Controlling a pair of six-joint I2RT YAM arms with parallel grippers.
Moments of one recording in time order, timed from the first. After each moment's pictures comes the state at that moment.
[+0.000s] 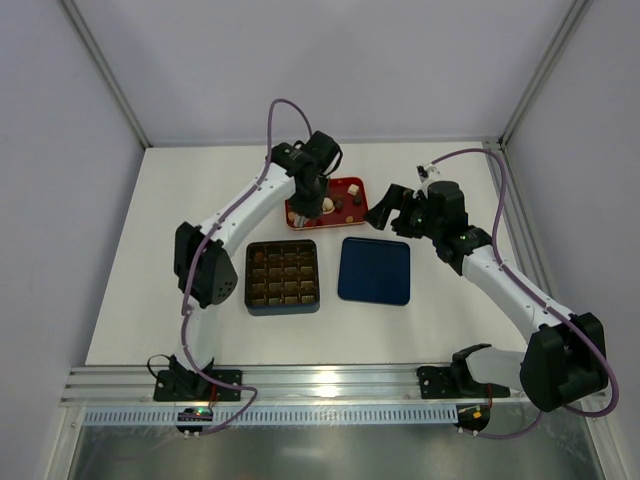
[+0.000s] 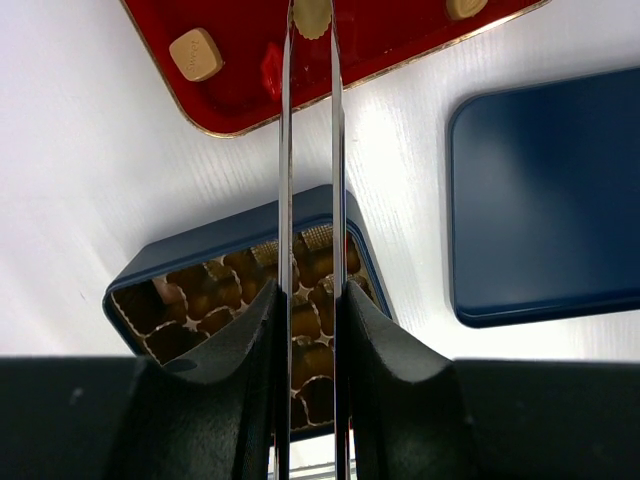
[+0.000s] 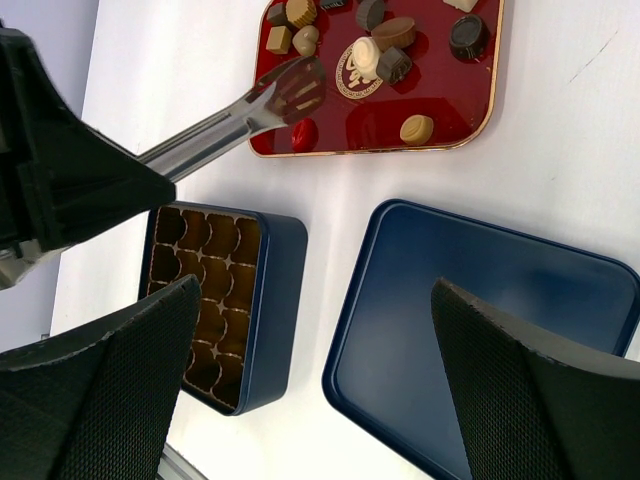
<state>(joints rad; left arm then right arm) -0.66 2.08 2.09 -1.19 -0.16 -0.32 0.32 1.23 0.87 -0.11 -0.25 0.58</state>
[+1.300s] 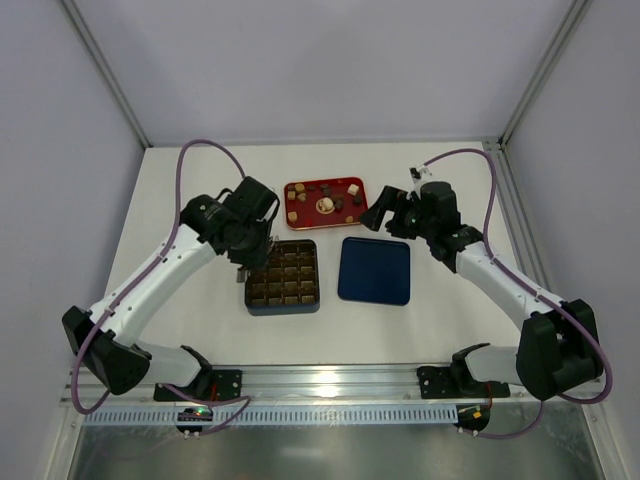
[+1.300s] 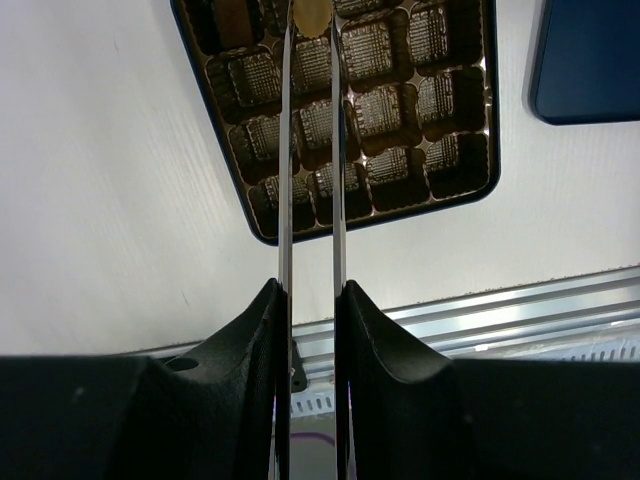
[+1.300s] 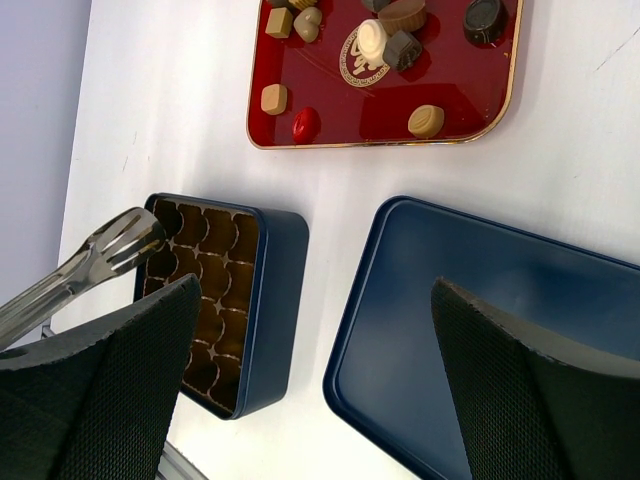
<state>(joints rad) -0.66 1.35 1.44 -1.25 -0.16 -0.45 0.34 1.29 0.86 -0.06 -0.27 0.59</state>
